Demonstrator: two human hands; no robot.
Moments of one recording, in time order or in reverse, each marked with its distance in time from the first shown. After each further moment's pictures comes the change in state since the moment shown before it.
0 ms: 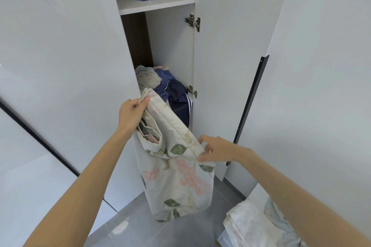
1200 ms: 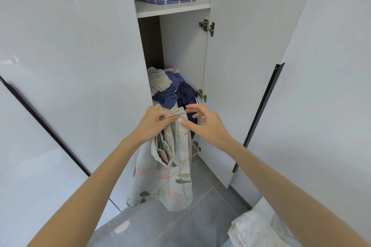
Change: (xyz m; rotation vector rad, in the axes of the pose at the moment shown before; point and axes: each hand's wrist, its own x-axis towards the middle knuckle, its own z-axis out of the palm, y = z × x) left_hand -0.018 0.008 0.002 0.155 -0.374 0.408; right_hand 0.028 -0.081 -0.017 0.378 0.585 -0.303
